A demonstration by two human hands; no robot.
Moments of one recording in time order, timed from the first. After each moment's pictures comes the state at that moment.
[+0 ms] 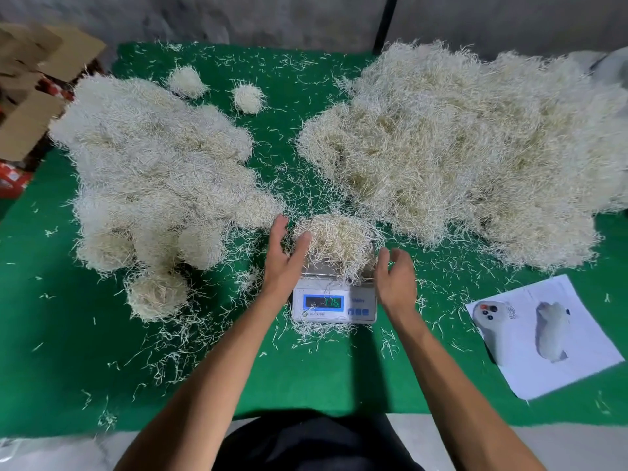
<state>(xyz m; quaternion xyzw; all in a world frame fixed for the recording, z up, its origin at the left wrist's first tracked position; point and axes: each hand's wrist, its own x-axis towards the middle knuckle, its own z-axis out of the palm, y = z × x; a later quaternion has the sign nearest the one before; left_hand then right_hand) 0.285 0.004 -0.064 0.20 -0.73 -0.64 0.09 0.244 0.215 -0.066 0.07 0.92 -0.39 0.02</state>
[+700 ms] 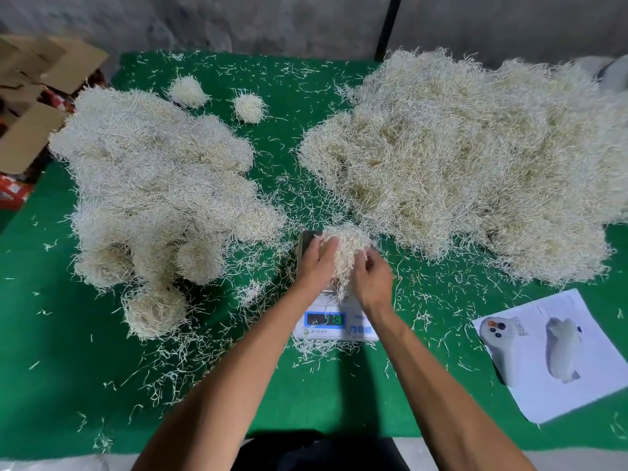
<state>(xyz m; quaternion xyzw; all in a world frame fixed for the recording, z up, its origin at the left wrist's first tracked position) 0.243 0.042 -0.053 0.23 -0.73 -0.64 -0.07 0.223 0.167 -0.072 0.04 0.83 -0.56 0.05</state>
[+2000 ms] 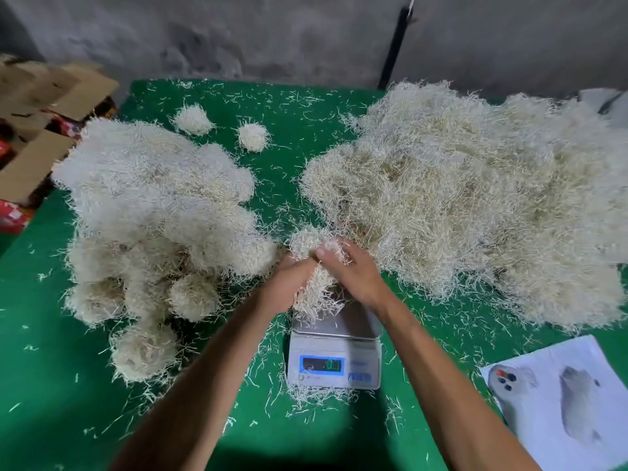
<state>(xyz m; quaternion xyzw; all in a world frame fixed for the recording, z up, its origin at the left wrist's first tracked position) 0.197 -0.014 -0.018 0.30 -0.67 -0.66 -0.15 0.143 0.143 -0.016 -0.15 0.83 -0.49 0.22</state>
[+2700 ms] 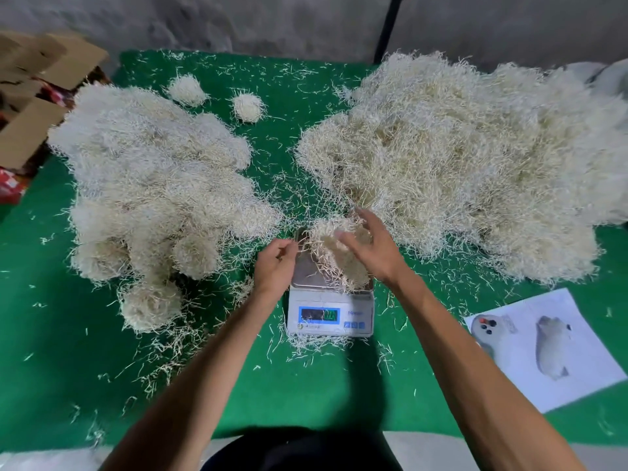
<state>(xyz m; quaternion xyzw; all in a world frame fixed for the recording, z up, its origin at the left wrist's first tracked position) 0.268 -0.008 -0.063 0.28 -0.76 -0.59 0.05 0.178 0.192 -0.021 -0.14 0.86 -0.47 0.15</state>
